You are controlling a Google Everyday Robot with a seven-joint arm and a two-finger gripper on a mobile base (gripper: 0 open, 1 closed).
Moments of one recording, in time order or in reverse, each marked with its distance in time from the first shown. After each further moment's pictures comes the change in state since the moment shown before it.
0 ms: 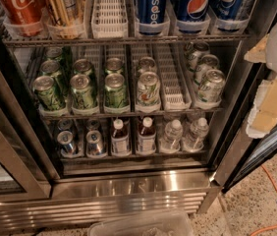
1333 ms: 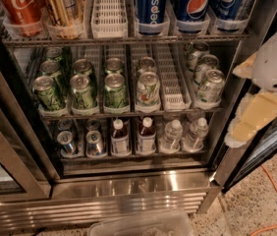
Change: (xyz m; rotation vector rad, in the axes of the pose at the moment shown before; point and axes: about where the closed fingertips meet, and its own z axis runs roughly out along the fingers) arm -0.013 0.012 0.029 -0.027 -0.119 0.090
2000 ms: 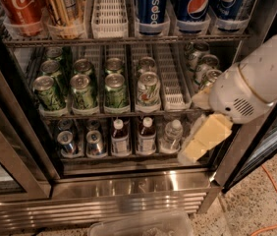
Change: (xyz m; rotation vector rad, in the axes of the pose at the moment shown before) arm -0.050 0.046 0.062 -0.202 -0.210 0.100
